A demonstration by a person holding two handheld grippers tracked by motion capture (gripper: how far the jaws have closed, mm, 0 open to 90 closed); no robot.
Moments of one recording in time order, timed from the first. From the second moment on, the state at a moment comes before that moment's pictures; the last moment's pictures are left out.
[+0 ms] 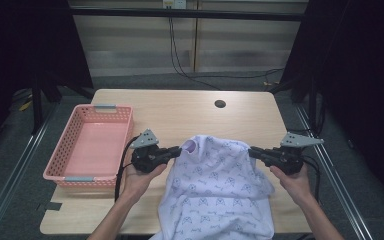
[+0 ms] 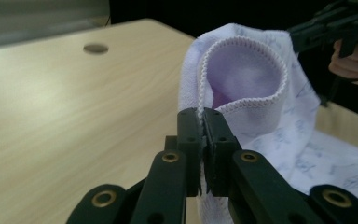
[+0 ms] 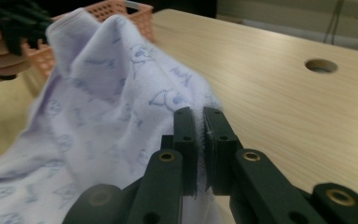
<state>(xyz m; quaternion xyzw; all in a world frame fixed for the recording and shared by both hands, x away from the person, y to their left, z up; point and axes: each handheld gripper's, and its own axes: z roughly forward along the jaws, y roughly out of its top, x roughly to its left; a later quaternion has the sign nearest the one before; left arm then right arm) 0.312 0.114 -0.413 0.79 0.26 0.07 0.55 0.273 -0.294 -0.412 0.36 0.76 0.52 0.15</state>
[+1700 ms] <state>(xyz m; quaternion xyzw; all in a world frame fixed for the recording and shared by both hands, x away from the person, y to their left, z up) 0.263 0.121 -0.484 0.87 0.26 -0.06 0.41 0.239 -0.268 -0.489 0.37 0.84 0.41 0.02</state>
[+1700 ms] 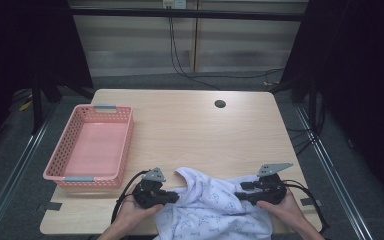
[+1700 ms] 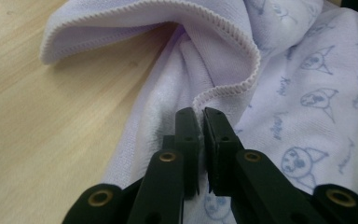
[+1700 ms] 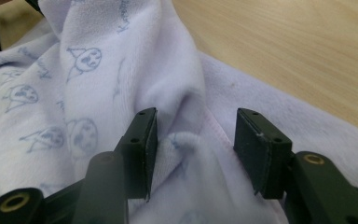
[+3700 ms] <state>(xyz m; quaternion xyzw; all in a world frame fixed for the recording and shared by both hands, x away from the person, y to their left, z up) 0.344 0.057 -0.505 0.85 0.32 -0.07 0.42 0.235 -0.290 -0.492 0.38 0.85 0.37 0.06</state>
